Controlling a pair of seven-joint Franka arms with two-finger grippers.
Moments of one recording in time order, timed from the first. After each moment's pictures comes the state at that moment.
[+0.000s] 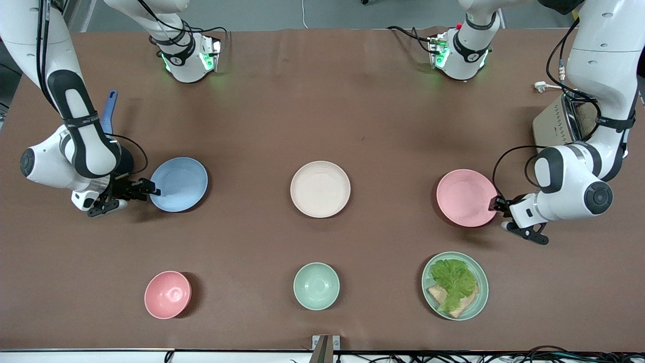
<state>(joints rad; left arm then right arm) 0.16 0.59 -0.11 -1.83 -0.05 2.24 0.49 -0.08 0.46 -0.13 -2.12 0.57 2.35 -0.84</state>
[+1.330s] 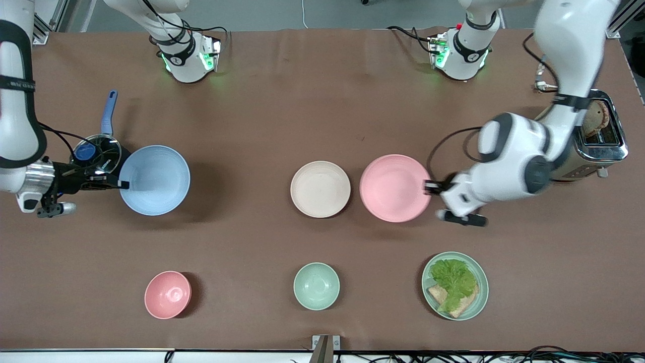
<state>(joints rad) 0.04 0.45 -0.46 -1.79 -0.13 2.09 -0.22 -0.04 0.33 -0.21 -1.75 0.50 1.72 -0.41</state>
